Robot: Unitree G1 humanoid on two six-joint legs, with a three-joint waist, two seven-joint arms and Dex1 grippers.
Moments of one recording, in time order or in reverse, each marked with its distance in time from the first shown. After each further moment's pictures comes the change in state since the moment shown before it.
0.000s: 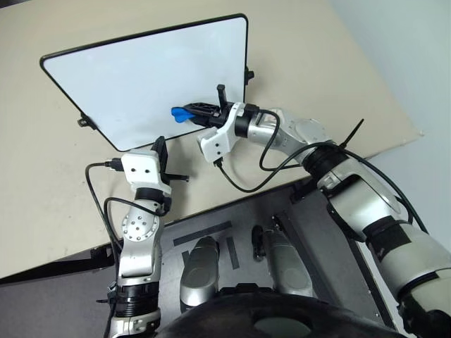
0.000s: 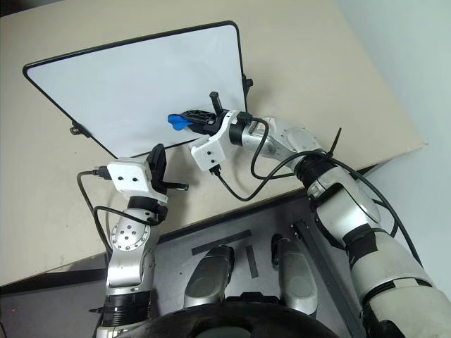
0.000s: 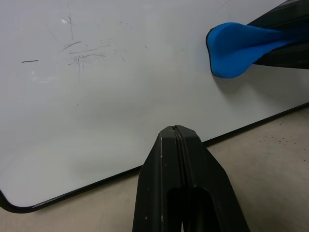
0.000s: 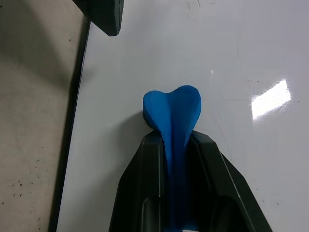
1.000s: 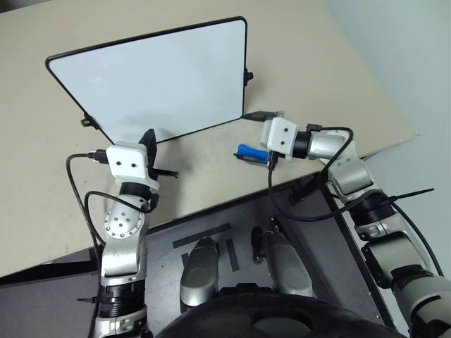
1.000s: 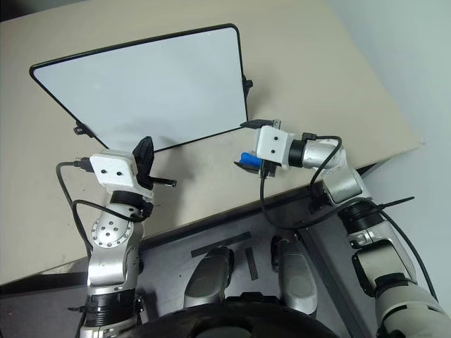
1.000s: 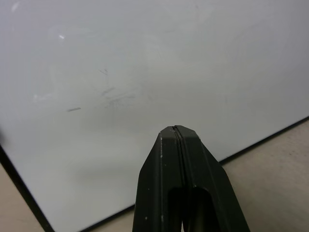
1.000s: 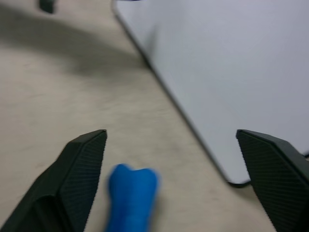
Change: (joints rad) left arm -0.011 0.093 0.049 -0.072 -0.036 0.078 -0.059; right arm 0.487 -0.222 -0.311 -0.639 0.780 0.535 0.705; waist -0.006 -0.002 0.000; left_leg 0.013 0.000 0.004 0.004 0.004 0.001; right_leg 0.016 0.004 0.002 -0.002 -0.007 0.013
